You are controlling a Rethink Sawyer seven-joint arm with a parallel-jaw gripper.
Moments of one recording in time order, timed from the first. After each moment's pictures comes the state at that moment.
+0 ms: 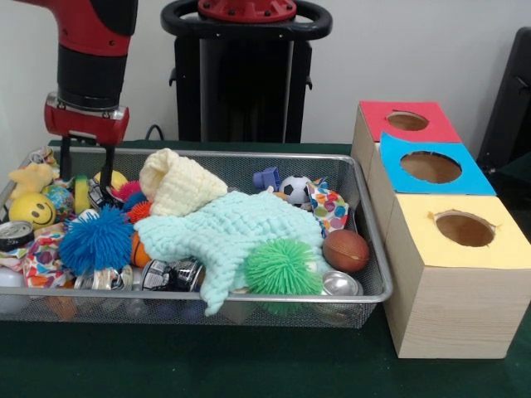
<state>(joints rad) -0.73 -0.65 0.12 1.75 -0.67 0.31 1.71</state>
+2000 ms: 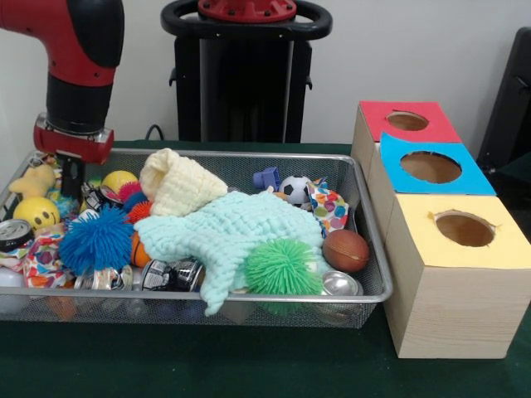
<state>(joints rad) -0.71 -0.51 0.01 1.68 -0.65 0.24 1.71</state>
